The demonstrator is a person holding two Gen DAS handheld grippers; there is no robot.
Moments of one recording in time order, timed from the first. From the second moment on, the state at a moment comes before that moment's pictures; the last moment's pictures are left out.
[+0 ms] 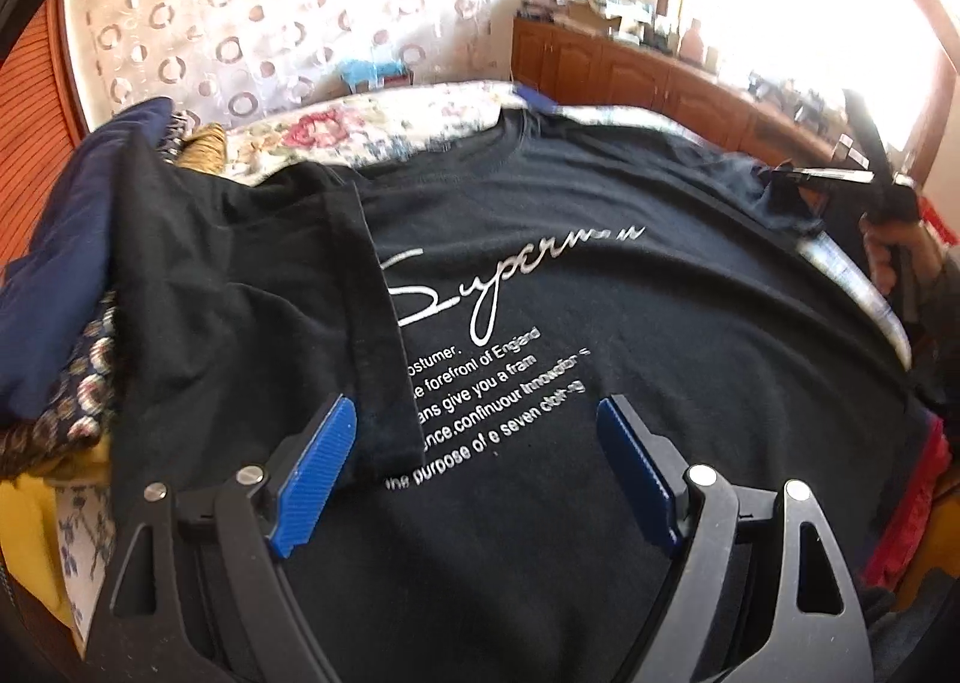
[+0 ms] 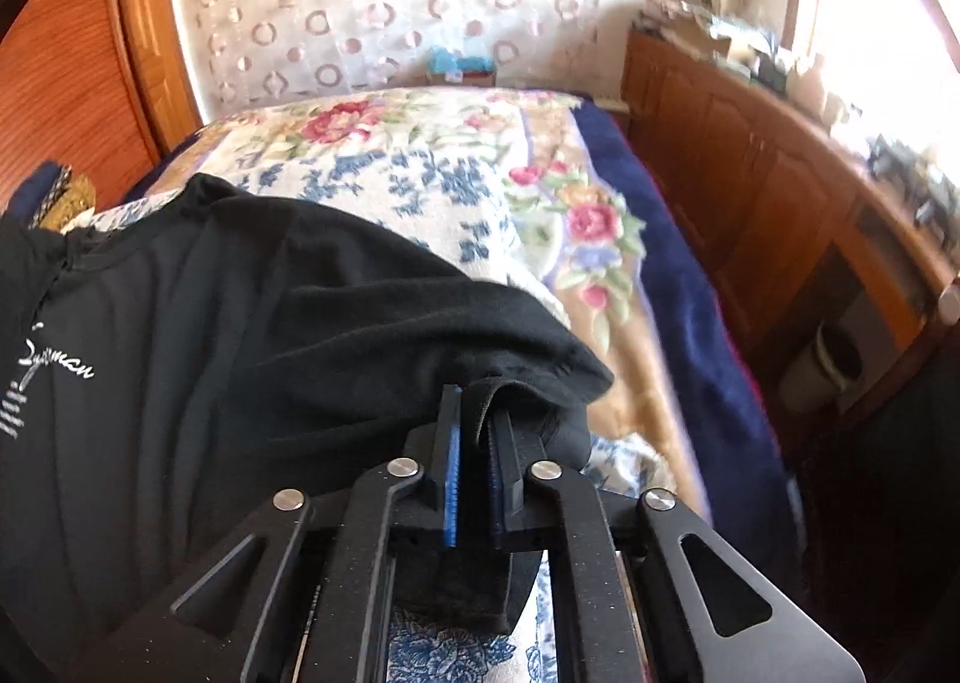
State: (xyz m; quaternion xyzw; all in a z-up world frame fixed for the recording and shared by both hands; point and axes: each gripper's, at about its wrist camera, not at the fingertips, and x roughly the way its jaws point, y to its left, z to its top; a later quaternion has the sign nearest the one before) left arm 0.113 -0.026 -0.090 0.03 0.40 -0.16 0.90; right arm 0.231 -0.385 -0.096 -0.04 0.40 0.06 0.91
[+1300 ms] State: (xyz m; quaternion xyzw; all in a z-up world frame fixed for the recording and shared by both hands) left arm 0.060 -0.018 -0.056 -0.01 0.34 -0.14 0.93; right arm 0.158 -0.221 -0.112 -0.13 0.40 0.23 0.88
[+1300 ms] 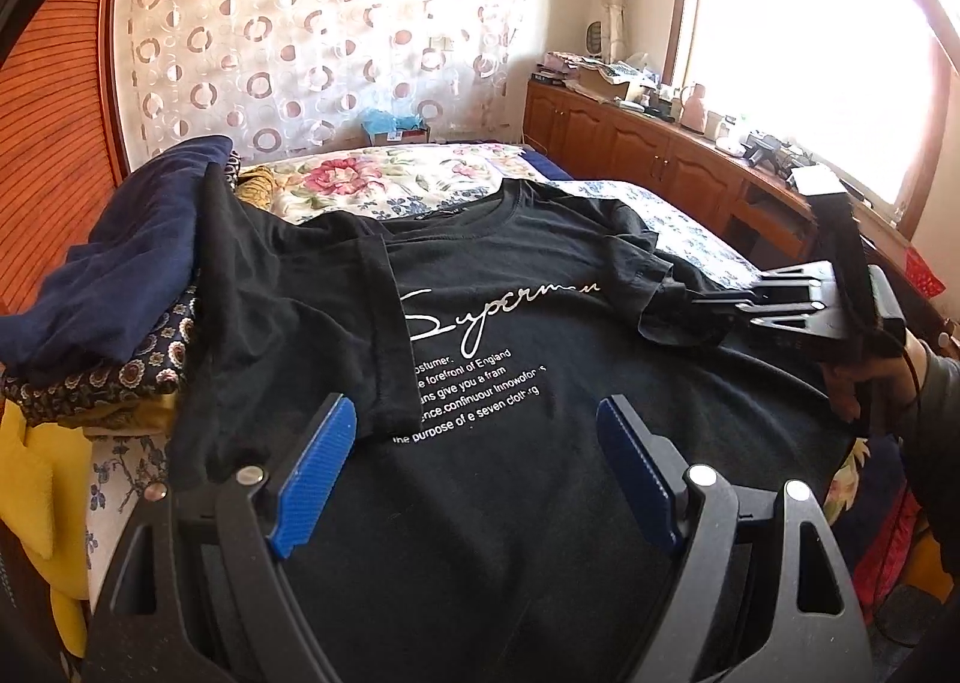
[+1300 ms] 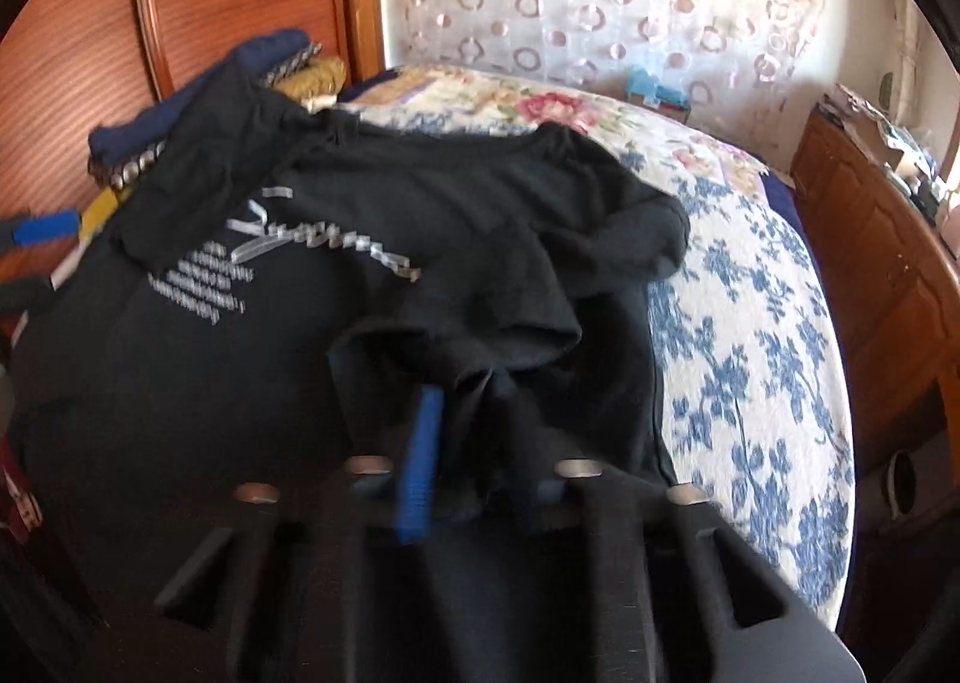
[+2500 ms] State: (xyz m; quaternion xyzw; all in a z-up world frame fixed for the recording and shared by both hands) left arm 0.050 -0.013 -0.059 -0.02 0.34 -0.14 0.93; right arm 0.232 -0.223 -0.109 -0.04 0.44 0.26 0.86
